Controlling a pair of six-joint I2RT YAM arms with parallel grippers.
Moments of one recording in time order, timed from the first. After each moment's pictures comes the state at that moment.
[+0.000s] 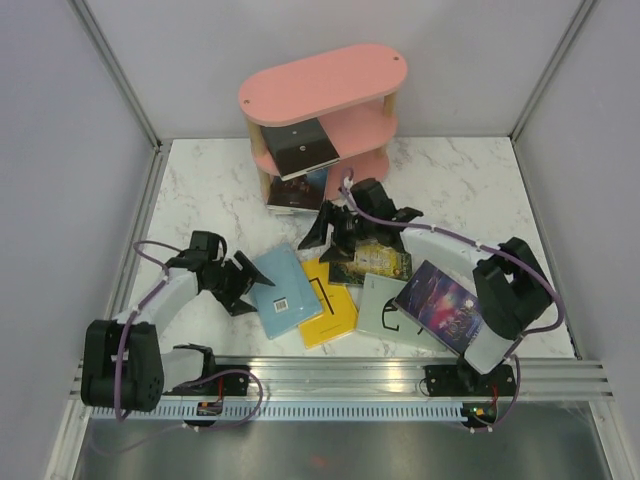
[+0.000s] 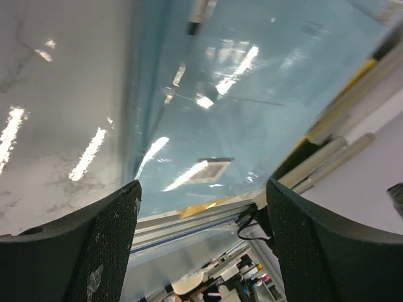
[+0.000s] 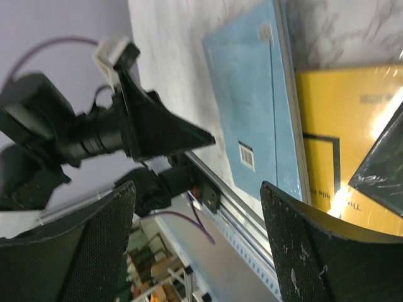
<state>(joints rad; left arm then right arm) -0.09 1.15 0.58 -0.60 0.47 -0.91 0.60 1.68 1.20 -0.20 -0.57 0.99</state>
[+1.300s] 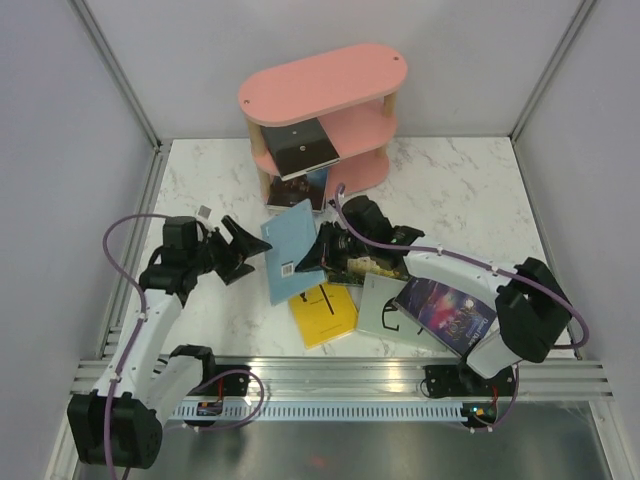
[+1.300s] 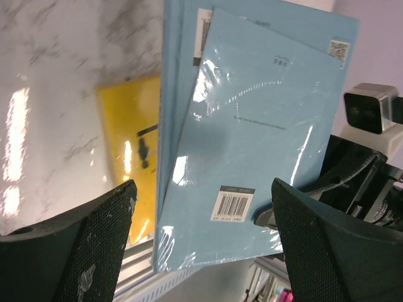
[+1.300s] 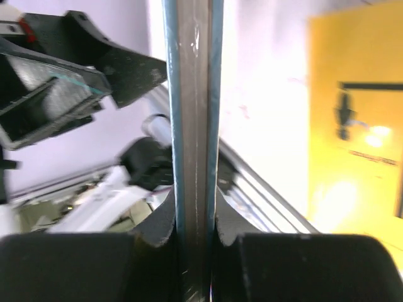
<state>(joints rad) -0.07 0.92 0.65 -0.50 0.53 -0.86 0.80 1.57 1.03 -0.12 -0.48 1.05</state>
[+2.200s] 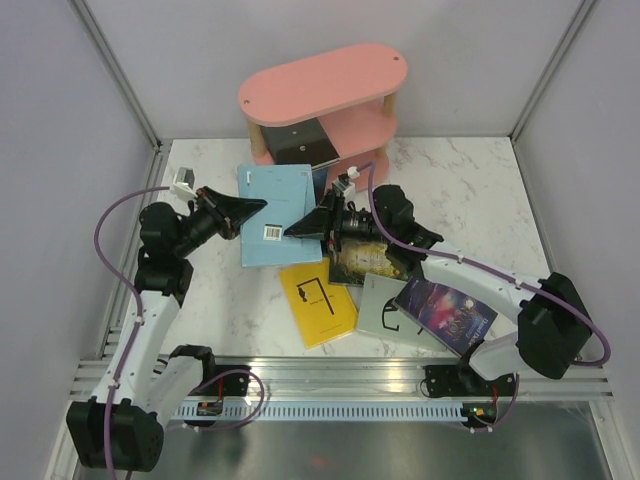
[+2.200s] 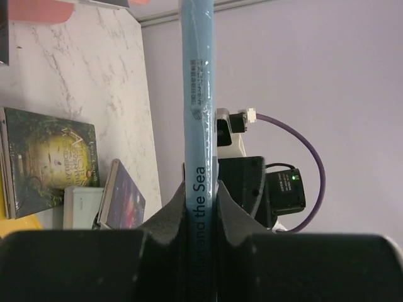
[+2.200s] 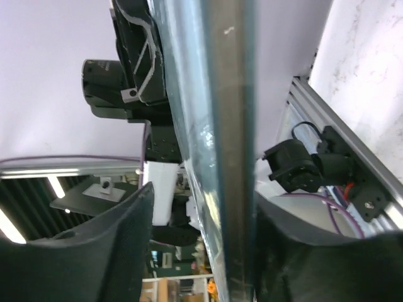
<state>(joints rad) -0.05 0.88 0.72 0.14 0.70 -1.32 0.76 1.43 1.00 0.38 -0.63 1.49</state>
